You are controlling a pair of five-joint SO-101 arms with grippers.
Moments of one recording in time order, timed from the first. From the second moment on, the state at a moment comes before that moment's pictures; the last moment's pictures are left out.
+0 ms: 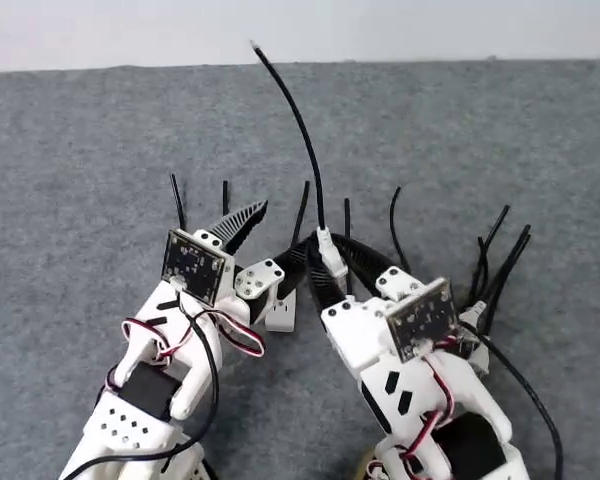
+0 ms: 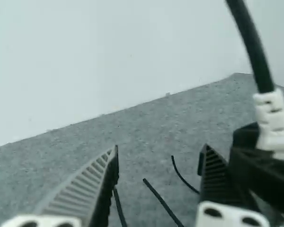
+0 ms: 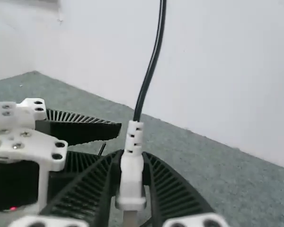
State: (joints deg) left arm 23.1 -68.4 72.7 17.5 7.5; right arm -32.2 -92.3 65.7 41.5 5.3
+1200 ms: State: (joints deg) left arm 32.2 -68.5 73.5 25.9 7.5; right arm -28.0 -94.3 66.5 38.6 5.3
